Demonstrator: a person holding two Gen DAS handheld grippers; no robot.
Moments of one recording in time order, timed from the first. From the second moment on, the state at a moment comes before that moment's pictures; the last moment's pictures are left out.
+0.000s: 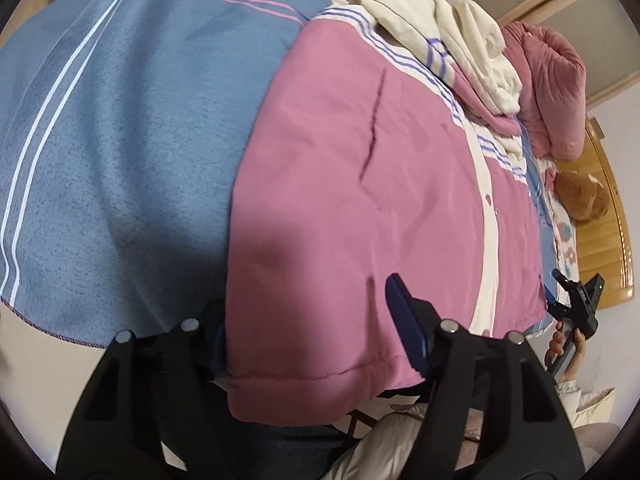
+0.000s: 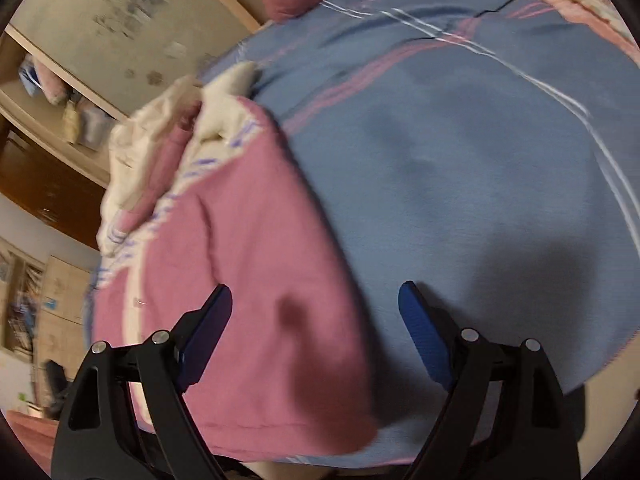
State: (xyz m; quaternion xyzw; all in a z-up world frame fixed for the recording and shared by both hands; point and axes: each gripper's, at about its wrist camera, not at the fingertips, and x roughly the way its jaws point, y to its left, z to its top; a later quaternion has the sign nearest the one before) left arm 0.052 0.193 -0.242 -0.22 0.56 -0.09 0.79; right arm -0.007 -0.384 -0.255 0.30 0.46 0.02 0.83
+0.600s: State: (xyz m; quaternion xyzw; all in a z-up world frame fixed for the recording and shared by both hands) left arm 0.057 0.201 -0.247 -0.32 0.55 -0.18 0.75; right arm -0.013 -0.348 -0.237 0.41 0.43 0.32 0.74
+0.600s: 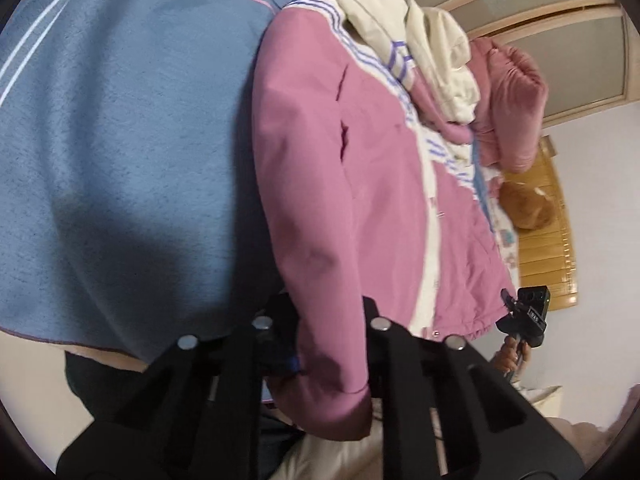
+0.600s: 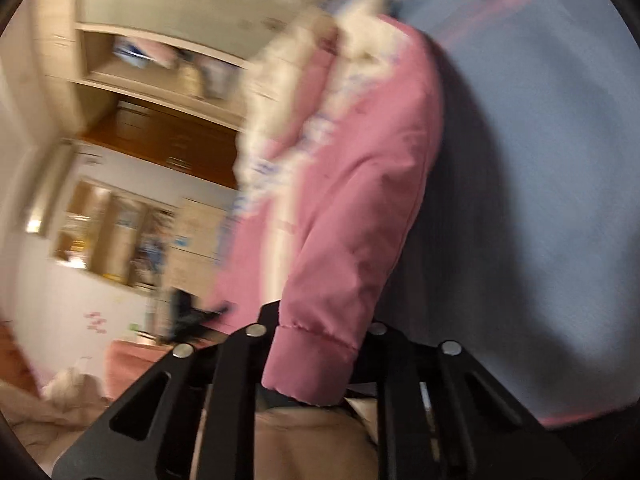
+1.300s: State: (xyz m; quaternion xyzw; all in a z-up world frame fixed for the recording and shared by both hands) left arm 0.426 0.186 -0.089 -0.41 0.47 -0.17 0.76; right arm 0.378 -0.330 -0.130 0.51 0.31 0.22 0.77
